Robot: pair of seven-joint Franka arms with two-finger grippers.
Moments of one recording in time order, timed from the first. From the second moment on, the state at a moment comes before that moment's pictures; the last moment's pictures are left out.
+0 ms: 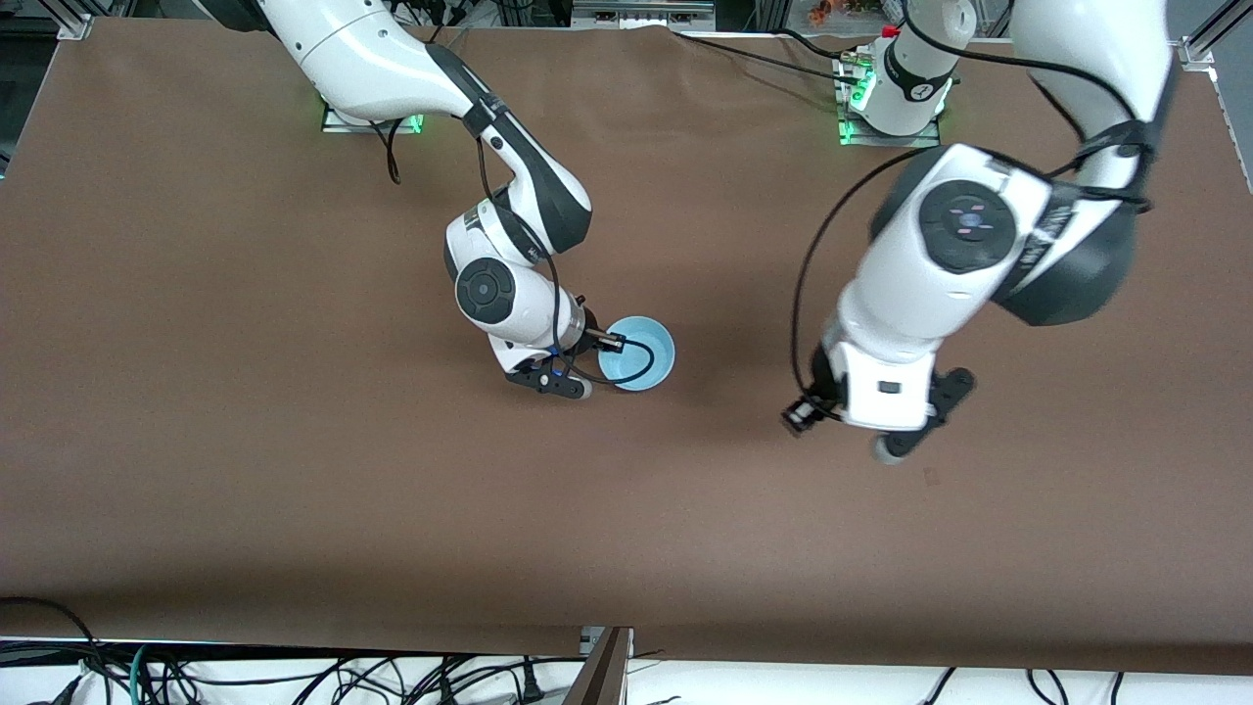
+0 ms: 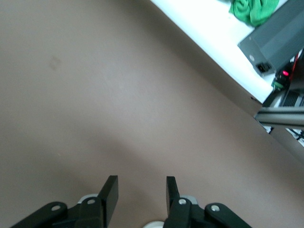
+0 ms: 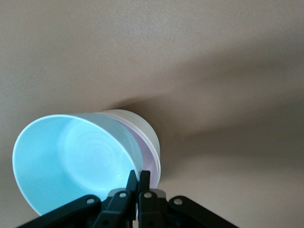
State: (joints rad) left arm 0.06 0.66 -0.66 -1.11 0.40 1.81 -1.23; right arm 0.51 0.73 0.16 -1.49 0.29 2.27 0.73
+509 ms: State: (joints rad) left arm 0.27 0.61 -0.66 -1.09 0.31 1.70 -0.81; right arm 0.52 0.75 0.15 -1.49 0.29 2.31 0.73
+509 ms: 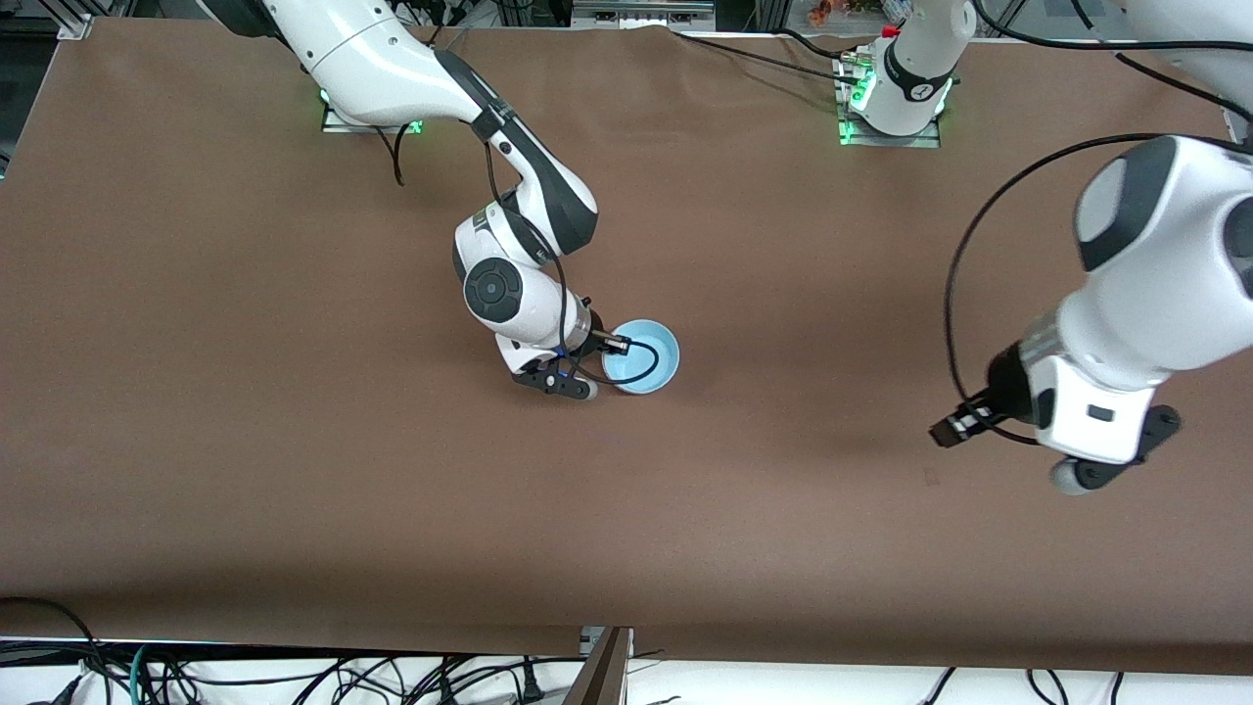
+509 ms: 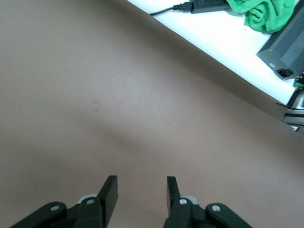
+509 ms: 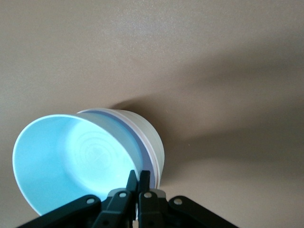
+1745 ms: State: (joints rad) left arm 0.54 0.53 -0.66 -1.08 0.31 1.55 -0.30; right arm 0.52 0.74 0.15 -1.49 0.29 2.23 0.73
